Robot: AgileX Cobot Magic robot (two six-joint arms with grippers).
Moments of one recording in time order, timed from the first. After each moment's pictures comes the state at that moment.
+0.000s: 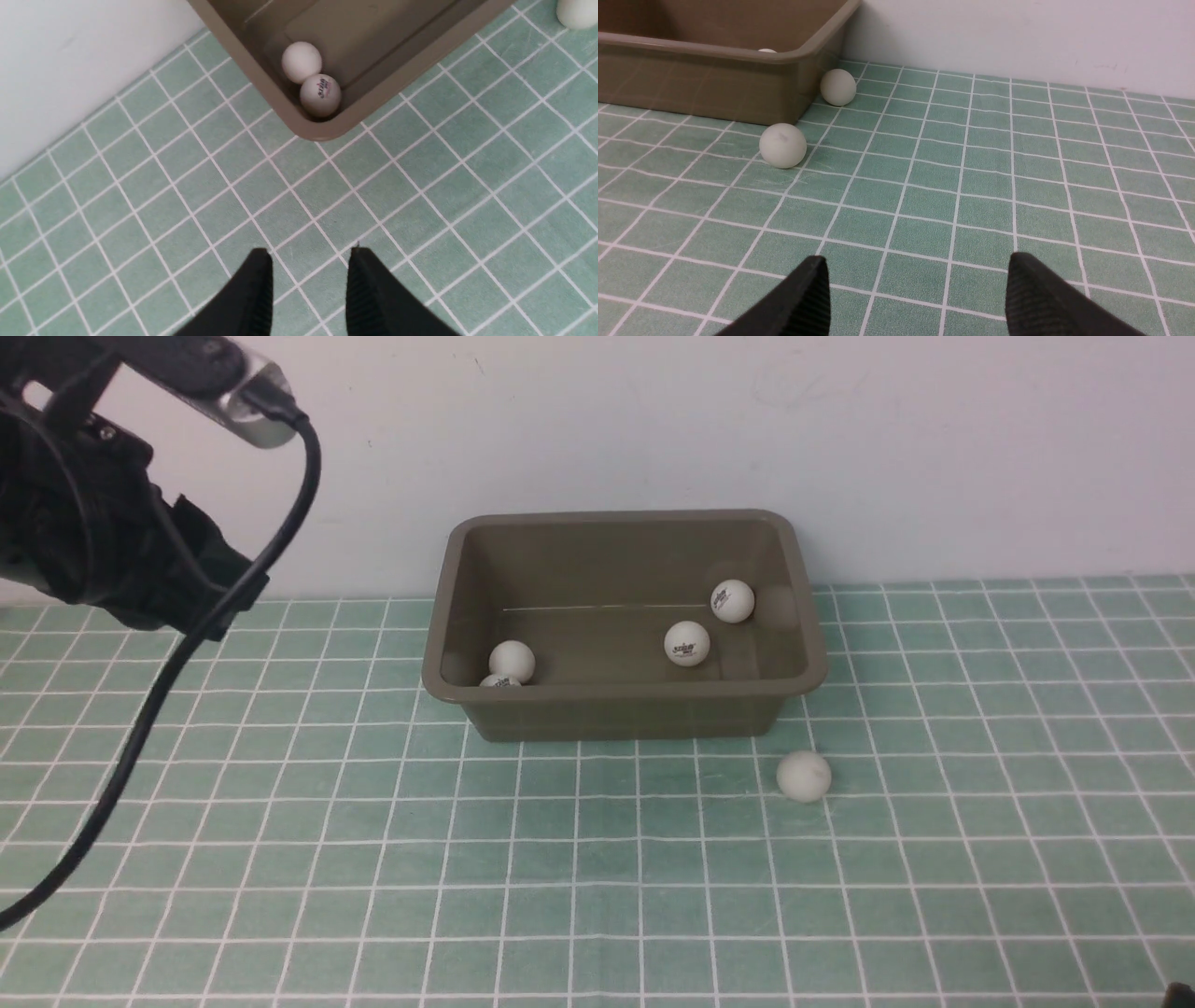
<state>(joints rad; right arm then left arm) 0.08 -0.01 0.01 0.13 0.44 -0.20 -0.09 1.27 -1.27 -0.28 0.97 0.62</state>
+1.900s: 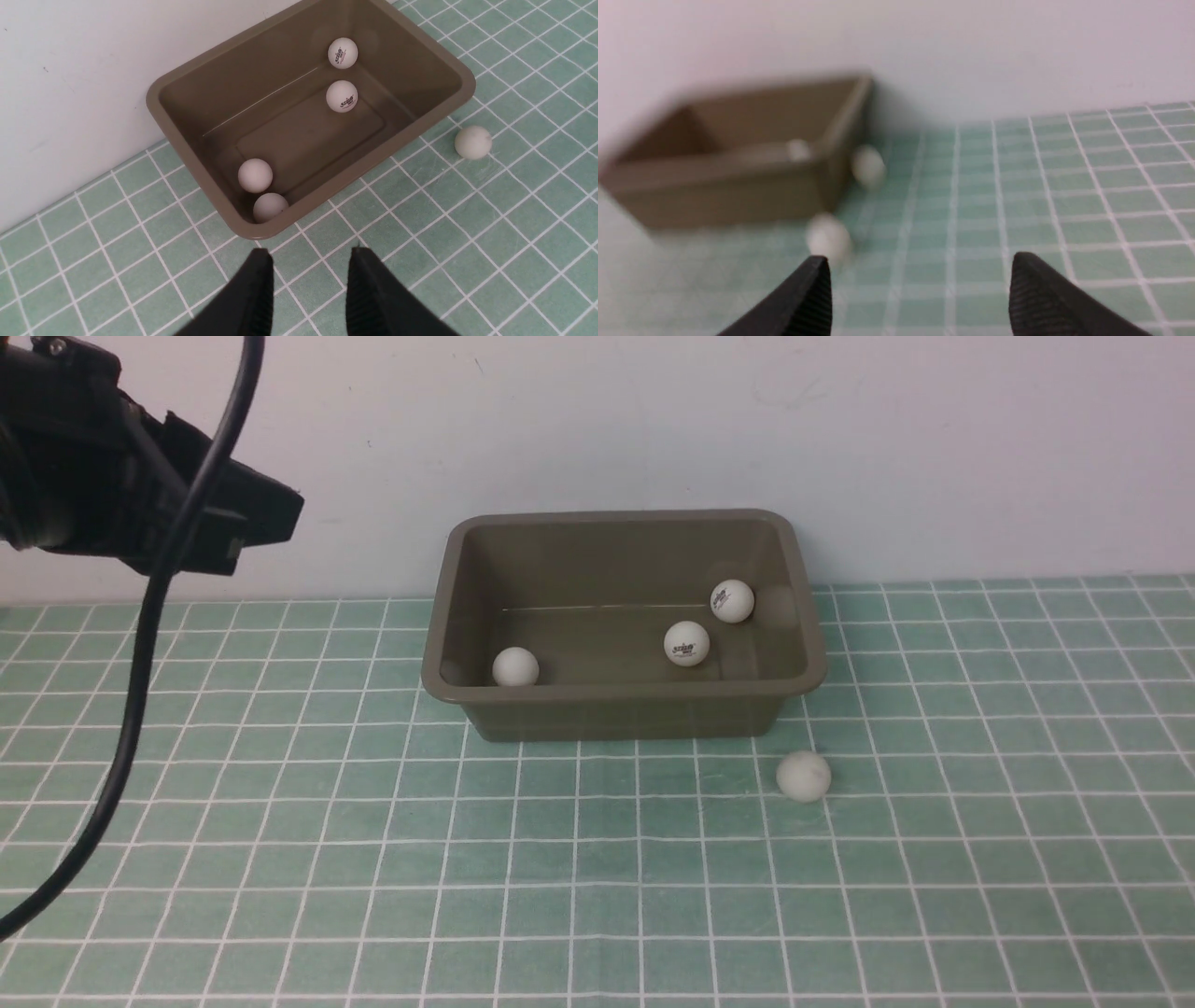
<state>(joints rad) 0.08 -0.01 0.03 1.09 -0.12 -0.02 -0.09 1.18 -1.27 -0.51 0.92 0.64</state>
